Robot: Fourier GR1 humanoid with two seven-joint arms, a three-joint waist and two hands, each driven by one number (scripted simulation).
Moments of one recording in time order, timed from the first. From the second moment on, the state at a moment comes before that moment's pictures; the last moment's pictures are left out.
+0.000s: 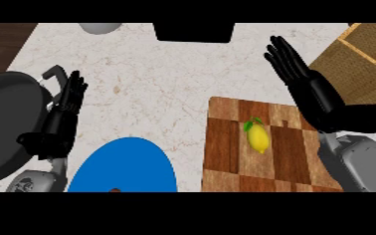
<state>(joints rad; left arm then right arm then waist) -0.09 0.35 -0.15 -1.46 0.19 0.26 -0.17 -0.35 -0.47 0.31 -1.61 -0.44 -0.05 -0.05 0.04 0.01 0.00</state>
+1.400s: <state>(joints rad) -0.17 0.42 -0.07 -1.43 0.22 0.26 0.10 -0.35 -0.65 0.45 -1.52 0.35 -0.34 0.58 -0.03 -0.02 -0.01</state>
